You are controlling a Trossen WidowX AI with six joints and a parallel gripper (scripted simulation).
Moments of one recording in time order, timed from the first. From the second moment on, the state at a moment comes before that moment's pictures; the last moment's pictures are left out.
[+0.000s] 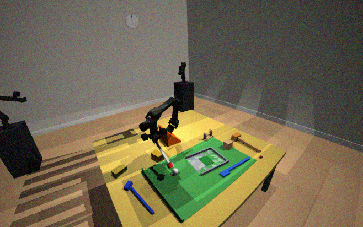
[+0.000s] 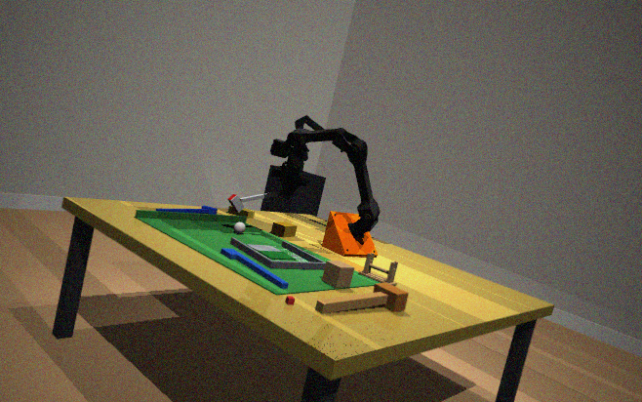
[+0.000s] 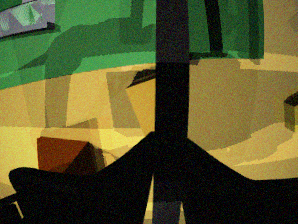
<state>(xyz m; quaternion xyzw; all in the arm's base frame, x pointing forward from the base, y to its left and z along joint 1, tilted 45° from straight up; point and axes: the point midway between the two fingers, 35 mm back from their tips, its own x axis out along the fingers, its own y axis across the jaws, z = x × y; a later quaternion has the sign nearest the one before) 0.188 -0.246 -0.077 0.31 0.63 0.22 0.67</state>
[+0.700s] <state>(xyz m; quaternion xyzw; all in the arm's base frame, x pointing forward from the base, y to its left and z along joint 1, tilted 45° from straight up) 0.188 -0.223 -0.114 0.32 0.64 0.21 0.67</state>
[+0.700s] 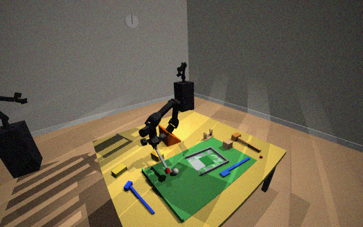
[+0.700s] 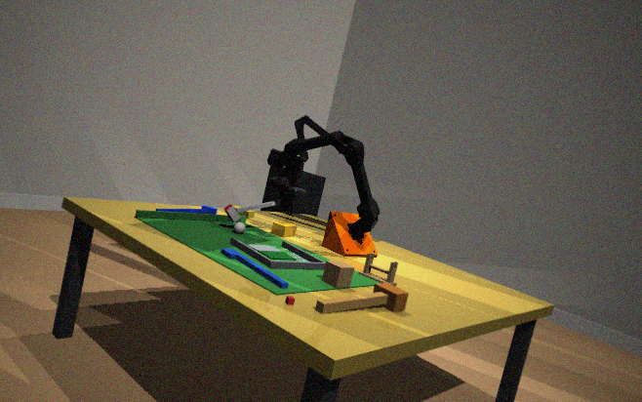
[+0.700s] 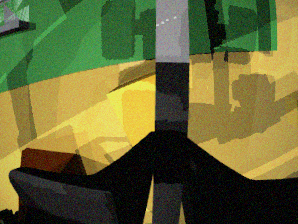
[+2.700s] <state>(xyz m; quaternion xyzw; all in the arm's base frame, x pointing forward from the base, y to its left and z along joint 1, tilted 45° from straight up) 0.208 -0.130 -0.061 0.32 0.64 0.21 0.67</state>
